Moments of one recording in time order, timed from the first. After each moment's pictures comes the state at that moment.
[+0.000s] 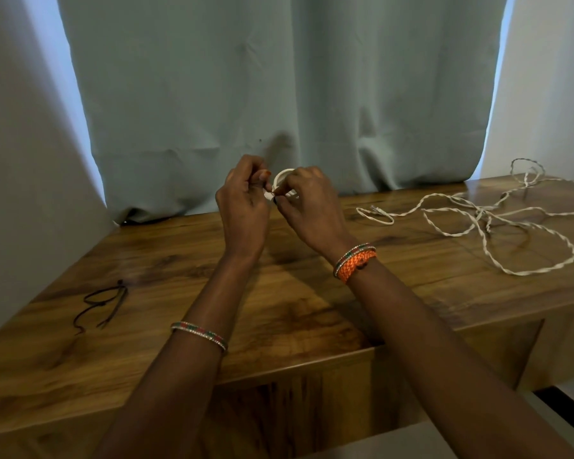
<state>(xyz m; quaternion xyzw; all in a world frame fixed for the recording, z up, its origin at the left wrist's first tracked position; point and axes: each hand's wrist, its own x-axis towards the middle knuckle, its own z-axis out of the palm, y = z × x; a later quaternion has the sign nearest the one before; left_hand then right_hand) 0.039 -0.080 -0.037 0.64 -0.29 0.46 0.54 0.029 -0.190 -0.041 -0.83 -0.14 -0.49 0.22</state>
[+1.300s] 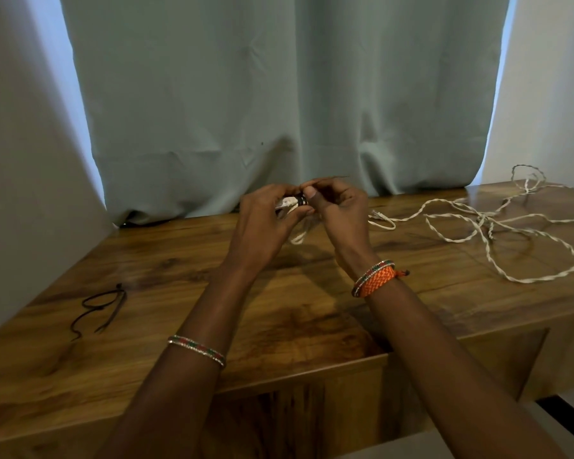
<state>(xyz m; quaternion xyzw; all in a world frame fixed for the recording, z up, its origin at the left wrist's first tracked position) 0.032 -0.078 -0.039 0.74 -0.36 0.39 0.41 0.004 -0.199 -0.043 -0.63 -0.13 -0.40 0.65</state>
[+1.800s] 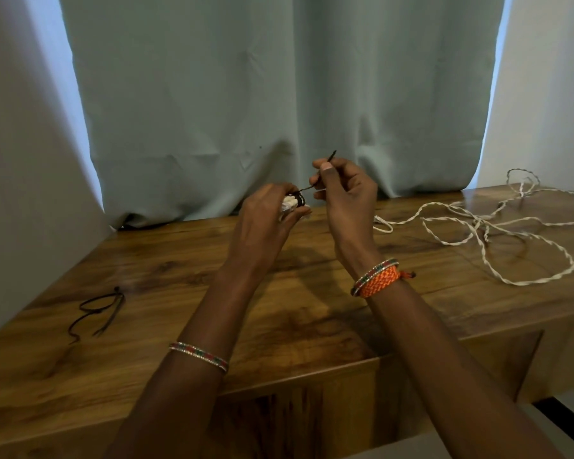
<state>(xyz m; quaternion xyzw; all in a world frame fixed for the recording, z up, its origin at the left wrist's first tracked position) 0.028 -0.080 -0.038 0.76 -0.36 0.45 0.31 -0.007 -0.192 -0.024 -0.58 -0.09 -0.45 0.67</state>
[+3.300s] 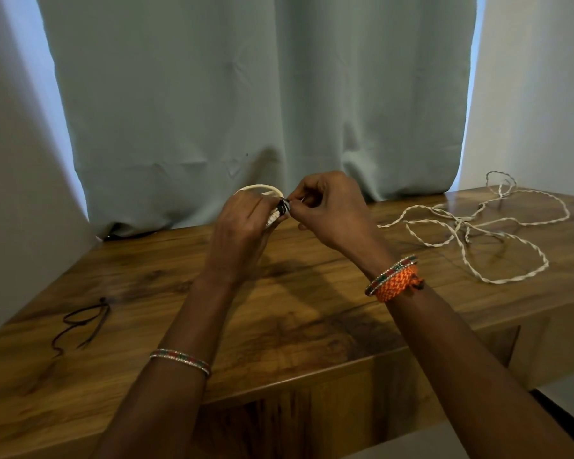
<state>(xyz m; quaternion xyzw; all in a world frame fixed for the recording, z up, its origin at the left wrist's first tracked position) 0.039 -0.071 -0.043 0.65 -0.42 0.61 0.17 -0.046 -0.205 -0.004 -0.85 -0.09 -0.37 0.37</state>
